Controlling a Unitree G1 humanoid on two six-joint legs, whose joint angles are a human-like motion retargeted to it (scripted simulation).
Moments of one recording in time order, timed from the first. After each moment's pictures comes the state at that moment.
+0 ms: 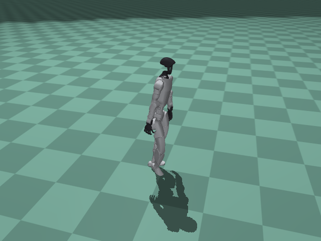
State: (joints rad) left arm -0.04 0.28 0.21 1.42 0.78 0.06 -0.19; right arm 0.09 -0.02 -0.26 1.60 -0.16 -0.06 0.07; waist -0.03 -0.08 -0.08; left_leg -0.14 0.04 0.52 0.18 -0.29 0.08; right_leg -0.37 -0.14 -0.59 0.52 -0.11 -0.03
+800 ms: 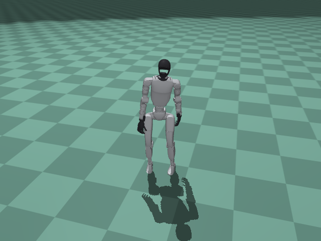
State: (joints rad) left arm 0.13 0.17 0.32 1.44 0.62 0.05 -0.09; right arm -0.13 -0.06 0.03 1.41 -0.81 -0.14 -0.23; waist 0.08 -0.11 -0.01; left_leg -0.31 0.00 -0.20 0.26 -0.14 -0.17; right_leg -0.31 0.02 0.00 0.29 -0.06 -0.02
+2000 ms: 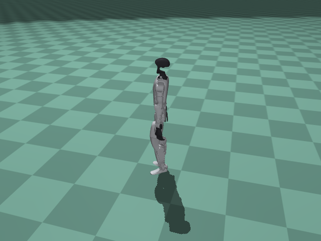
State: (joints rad) left arm 0.04 0.13 0.12 1.61 0.74 0.03 0.01; right arm 0.07 -0.11 -0.33 1.68 -0.33 -0.09 0.01; waist 0.07 -0.01 -0.12; left_leg -0.01 0.01 0.50 0.07 -0.23 -0.01; right_leg -0.01 0.03 -0.49 0.03 -0.11 -0.10
